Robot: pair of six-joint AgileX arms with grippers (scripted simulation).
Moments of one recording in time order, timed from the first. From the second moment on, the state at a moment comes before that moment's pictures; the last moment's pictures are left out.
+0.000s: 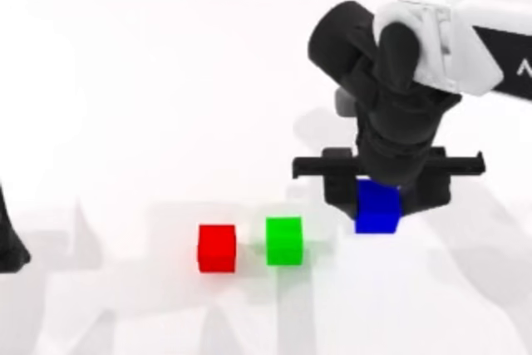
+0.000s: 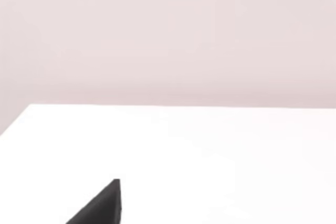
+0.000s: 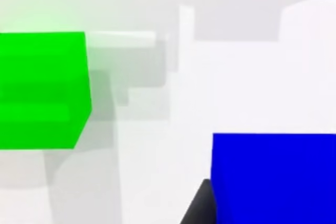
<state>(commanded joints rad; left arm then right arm) 0.02 0.00 0.00 0.00 0.00 0.00 0.66 1.91 1.47 -1.12 0.01 0.67</state>
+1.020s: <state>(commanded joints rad) 0.02 0.00 0.00 0.00 0.00 0.00 0.66 1.99 1.31 -0.88 0.01 0.68</state>
